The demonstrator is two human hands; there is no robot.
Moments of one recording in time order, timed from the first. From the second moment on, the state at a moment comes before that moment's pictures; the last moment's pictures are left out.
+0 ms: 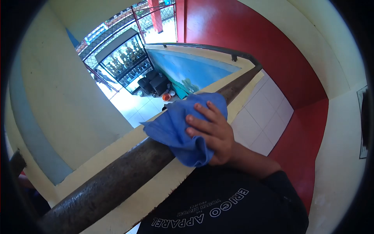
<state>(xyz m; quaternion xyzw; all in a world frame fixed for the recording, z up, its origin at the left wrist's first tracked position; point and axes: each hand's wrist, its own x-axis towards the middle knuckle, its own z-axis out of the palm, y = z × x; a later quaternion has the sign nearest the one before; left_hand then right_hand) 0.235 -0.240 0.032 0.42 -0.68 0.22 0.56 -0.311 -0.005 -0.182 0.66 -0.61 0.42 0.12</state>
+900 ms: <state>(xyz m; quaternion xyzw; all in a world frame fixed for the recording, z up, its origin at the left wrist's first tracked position) 0.284 -0.265 0.045 0.32 -0.85 0.14 0.40 -0.224 -0.059 -0.132 0.75 -0.42 0.37 0.34</state>
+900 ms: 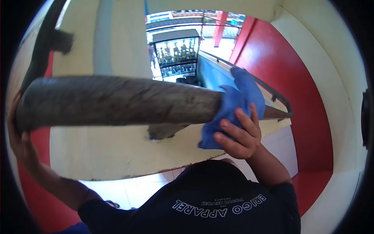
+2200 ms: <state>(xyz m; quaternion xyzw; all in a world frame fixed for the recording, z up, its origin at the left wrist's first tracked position) 0.049 -0.087 -0.013 0.32 -0.71 0.01 0.62 -0.216 -0.063 0.017 0.77 -0.56 0.25 -0.17</state>
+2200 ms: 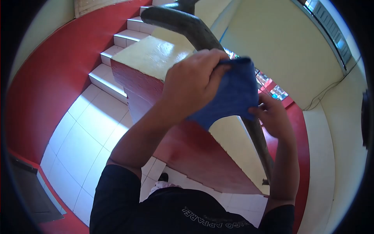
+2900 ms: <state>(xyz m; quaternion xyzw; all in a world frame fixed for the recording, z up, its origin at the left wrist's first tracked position) 0.037 -0.155 0.014 0.18 -0.89 0.35 0.22 -0.218 -0.132 -0.042 0.77 -0.35 0.39 -0.36</state>
